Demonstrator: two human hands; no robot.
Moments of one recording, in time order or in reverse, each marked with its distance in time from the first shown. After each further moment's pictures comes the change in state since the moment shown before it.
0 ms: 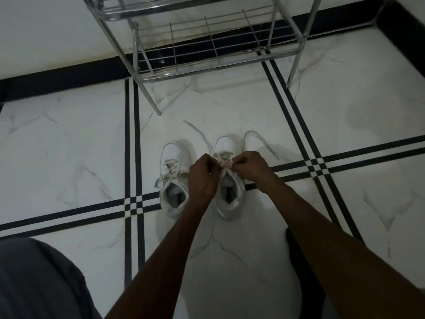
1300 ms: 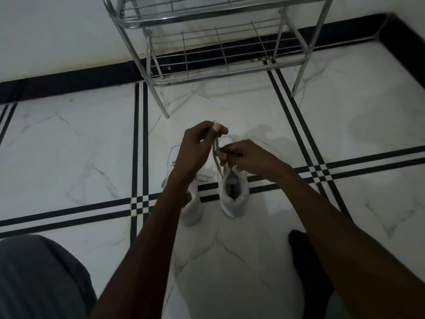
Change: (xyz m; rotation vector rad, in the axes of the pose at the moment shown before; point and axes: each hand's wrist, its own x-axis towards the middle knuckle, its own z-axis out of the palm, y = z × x) left_hand 0.035 0.055 -0.075 -0.378 -0.169 0.235; right_hand -0.027 -0.063 -0.022 -0.034 -0.341 -0.363
